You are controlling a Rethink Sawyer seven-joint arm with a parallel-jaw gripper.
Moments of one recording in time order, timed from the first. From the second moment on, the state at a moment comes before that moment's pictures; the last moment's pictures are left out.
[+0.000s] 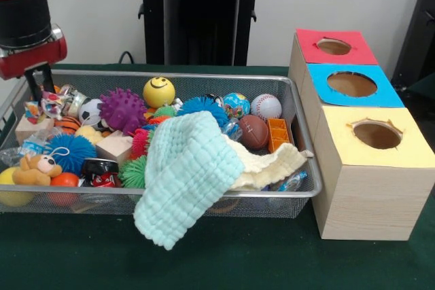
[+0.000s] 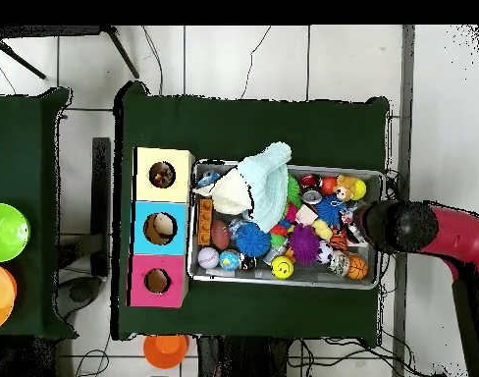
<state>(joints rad) -0.97 -0.59 0.53 1.52 -0.62 0.88 0.88</state>
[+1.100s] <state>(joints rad) -0.88 -0.72 0.59 1.65 -0.42 0.77 0.88</state>
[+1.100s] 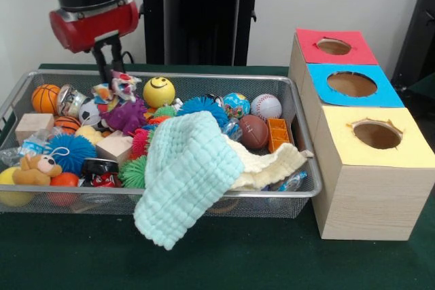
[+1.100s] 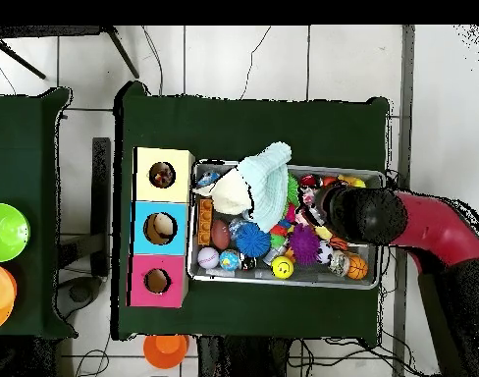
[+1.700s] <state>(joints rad) -0.69 -0.81 0.58 1.65 -0.30 0.68 0.90</state>
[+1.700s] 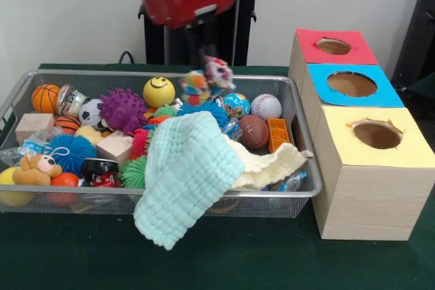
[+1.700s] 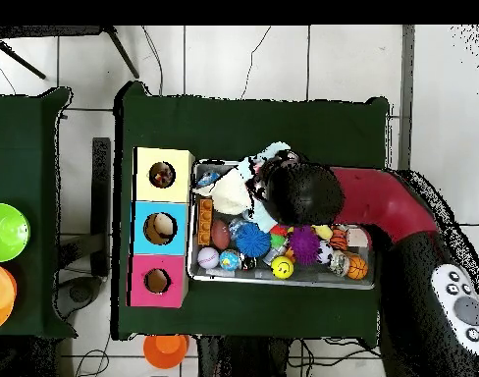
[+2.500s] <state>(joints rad) -0.41 -0.83 0.49 1.65 -0.18 0.56 1.06</state>
